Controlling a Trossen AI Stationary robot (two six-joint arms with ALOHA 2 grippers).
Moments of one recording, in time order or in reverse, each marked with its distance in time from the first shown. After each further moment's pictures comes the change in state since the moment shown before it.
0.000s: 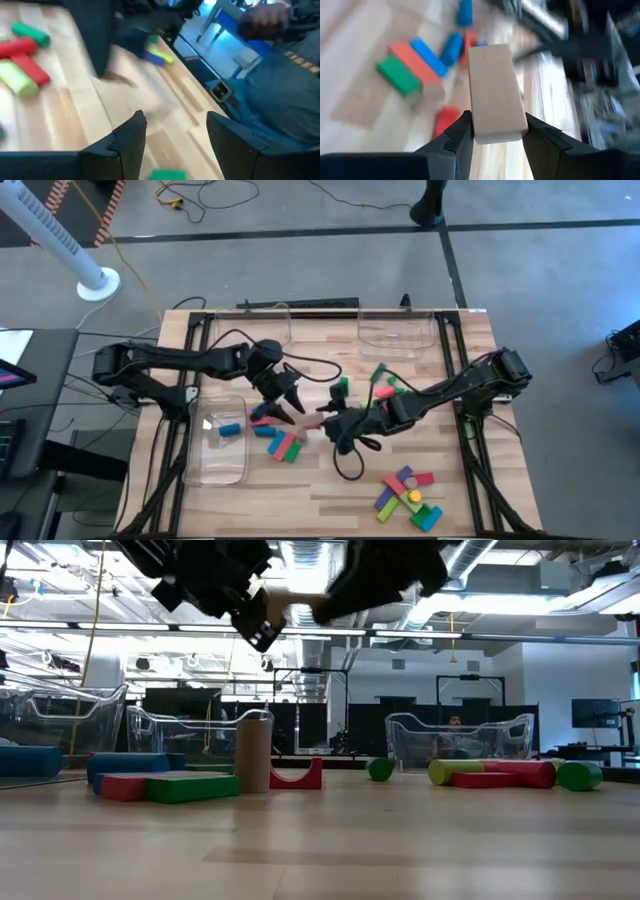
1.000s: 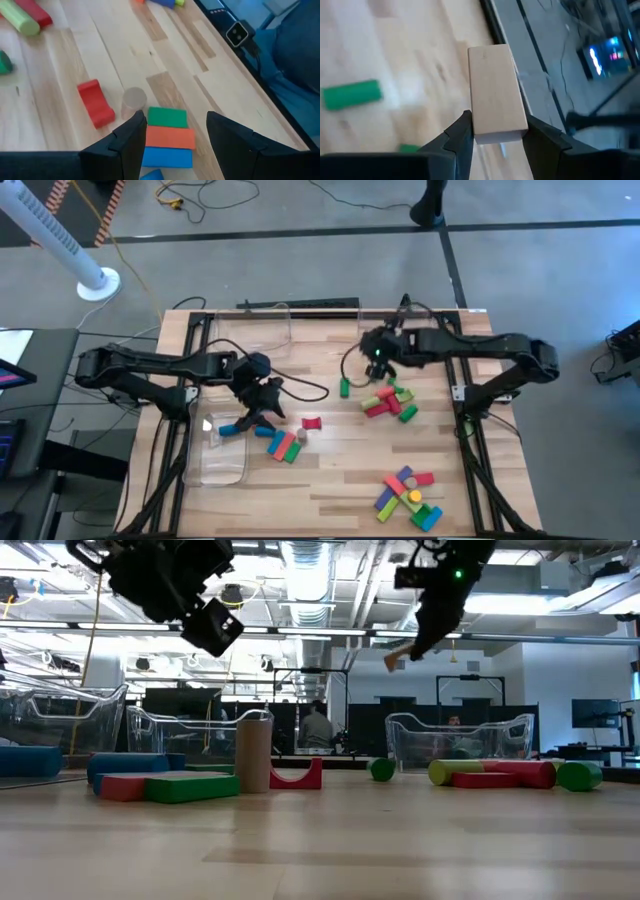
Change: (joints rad) left arm -0.095 -0.150 -0.060 -0.297 -0.255 0.129; right arm -0.492 -0.281 -0.001 -0.576 0.064 0.200
